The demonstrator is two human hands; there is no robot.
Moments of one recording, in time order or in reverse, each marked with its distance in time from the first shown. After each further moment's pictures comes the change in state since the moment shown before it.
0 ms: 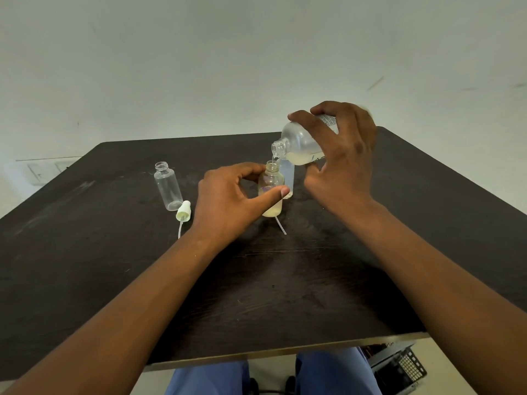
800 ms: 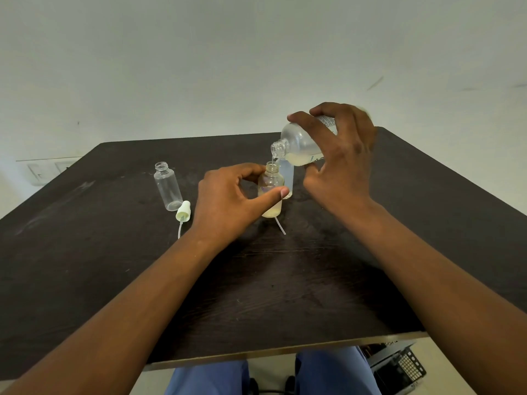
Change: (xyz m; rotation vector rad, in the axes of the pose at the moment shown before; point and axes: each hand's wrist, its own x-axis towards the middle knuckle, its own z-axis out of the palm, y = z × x) left_hand 0.000 0.001 0.000 0.011 -0.002 0.001; right_hand 0.000 0.001 0.001 -0.026 -0.005 0.002
